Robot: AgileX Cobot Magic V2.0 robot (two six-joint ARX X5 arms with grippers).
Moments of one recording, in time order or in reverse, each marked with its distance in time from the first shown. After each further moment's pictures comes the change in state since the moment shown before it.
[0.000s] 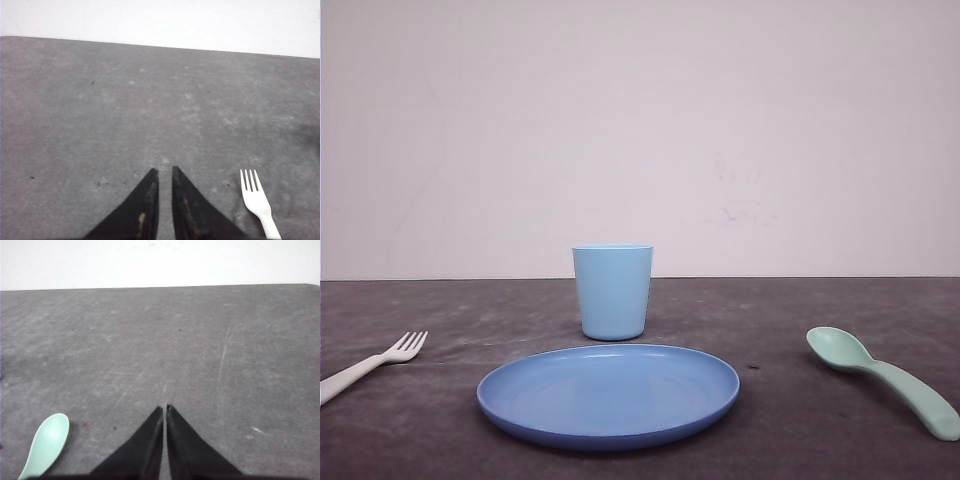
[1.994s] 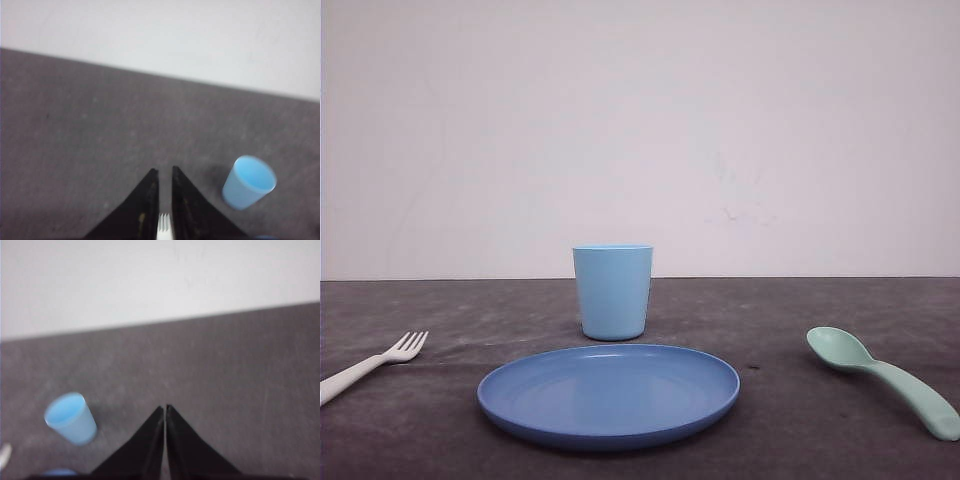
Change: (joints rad) left arm -0.006 0.567 0.821 -0.447 0.159 -0.096; right arm 0.008 0.542 0.768 -0.412 -0.134 0.103
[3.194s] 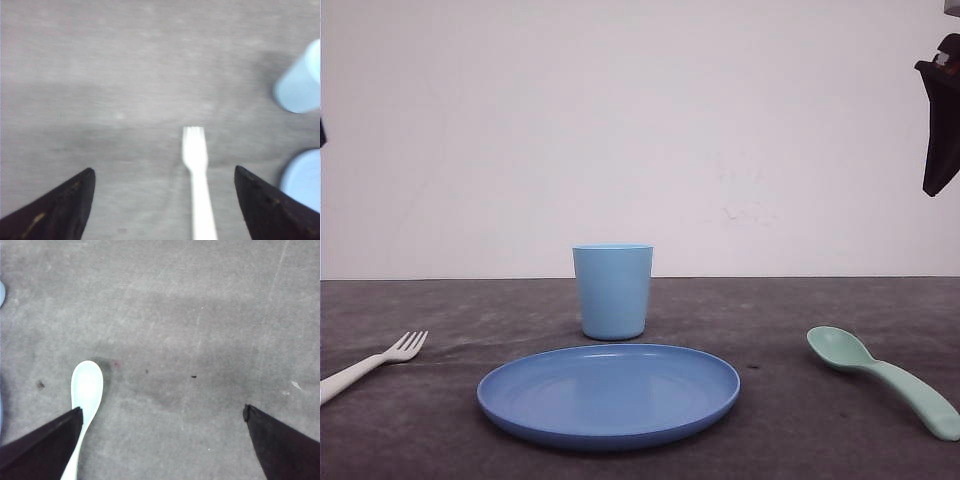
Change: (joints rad) left arm -0.105 0.335 -0.001 -0.084 -0.080 0.042; right arm 0.059 0.455 0.000 -0.074 0.082 -0.103
